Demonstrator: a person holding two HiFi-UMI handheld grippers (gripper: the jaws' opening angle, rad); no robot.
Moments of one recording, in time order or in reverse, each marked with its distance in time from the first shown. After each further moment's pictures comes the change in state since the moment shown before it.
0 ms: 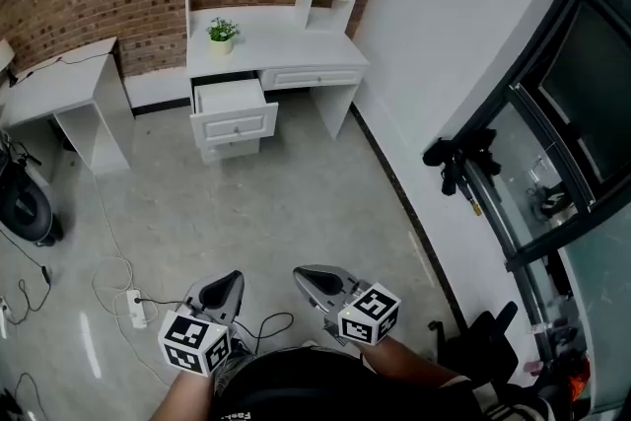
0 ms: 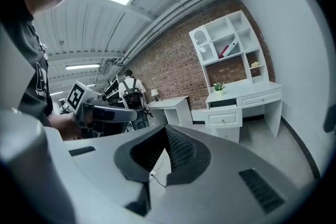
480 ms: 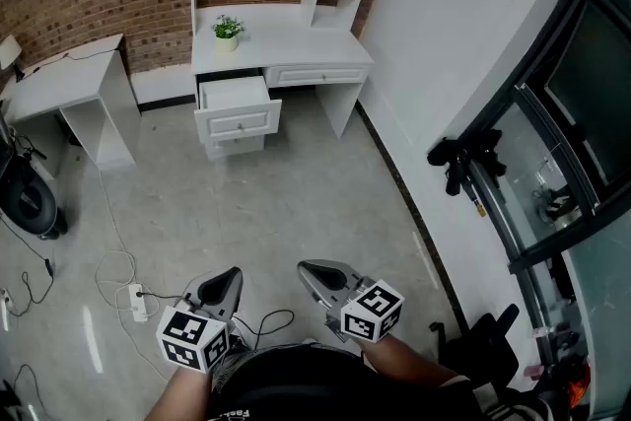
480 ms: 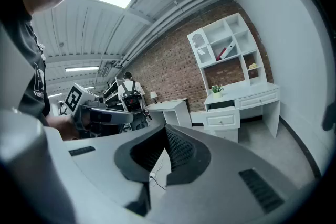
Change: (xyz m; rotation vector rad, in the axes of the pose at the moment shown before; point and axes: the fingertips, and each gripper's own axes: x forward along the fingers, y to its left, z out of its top) left arm 0.000 -0.011 -0.001 0.017 0.013 0.025; right arm -0.016 -0.010 0.004 0.009 -0.033 -0.013
